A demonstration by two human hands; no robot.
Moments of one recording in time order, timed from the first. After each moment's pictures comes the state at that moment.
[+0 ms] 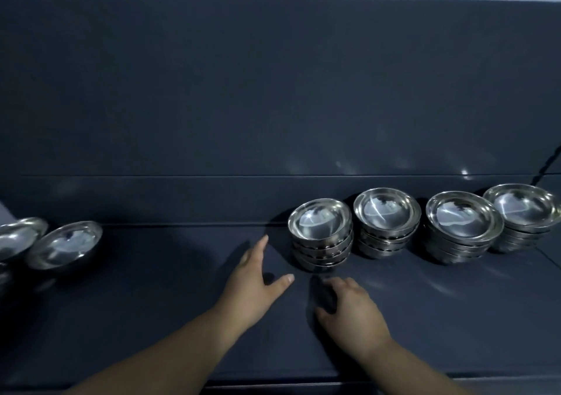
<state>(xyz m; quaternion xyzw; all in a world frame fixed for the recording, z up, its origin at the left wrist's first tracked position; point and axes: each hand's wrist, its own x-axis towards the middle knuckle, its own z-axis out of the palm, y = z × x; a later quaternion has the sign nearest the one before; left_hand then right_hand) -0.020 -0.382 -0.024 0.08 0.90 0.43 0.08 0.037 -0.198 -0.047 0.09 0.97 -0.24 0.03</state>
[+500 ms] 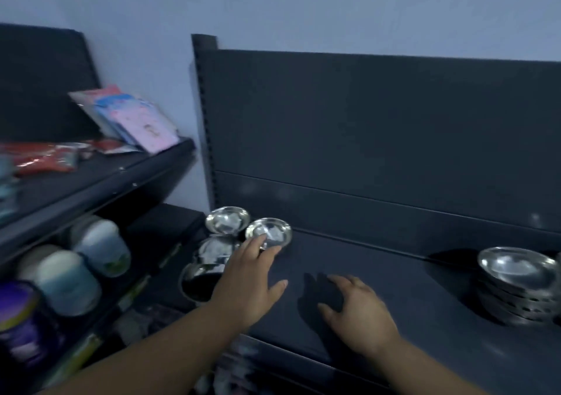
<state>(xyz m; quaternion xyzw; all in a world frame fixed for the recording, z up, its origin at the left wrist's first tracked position) 0.029 -0.698 0.022 0.06 0.98 0.18 -0.10 0.016 -0.485 -0.007 -0.09 0.97 -0.21 0.02</state>
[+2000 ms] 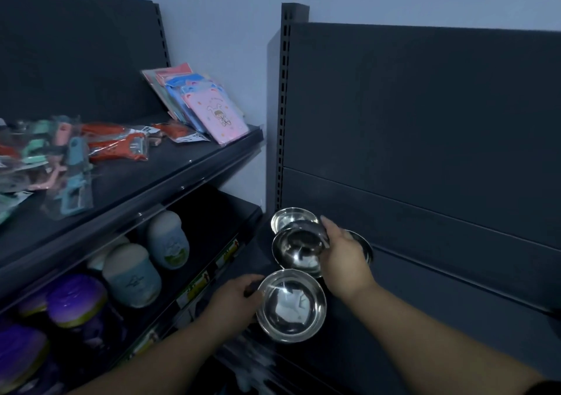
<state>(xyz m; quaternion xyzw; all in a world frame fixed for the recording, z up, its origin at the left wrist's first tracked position) 0.018 -0.849 -0.030 -0.21 0.79 0.57 0.04 -0.090 -0.670 0.015 -0.16 0.92 -0.35 0.02</state>
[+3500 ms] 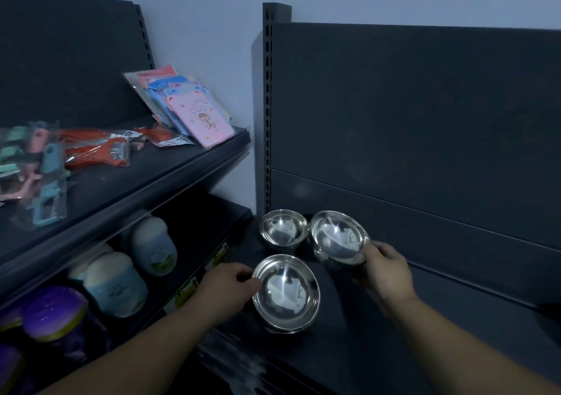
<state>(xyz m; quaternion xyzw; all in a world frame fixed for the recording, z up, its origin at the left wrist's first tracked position) -0.003 -0.845 0.006 -0.19 0.88 0.43 0.02 -0.112 -0.603 -0.004 0.12 0.71 -0.69 0.04</state>
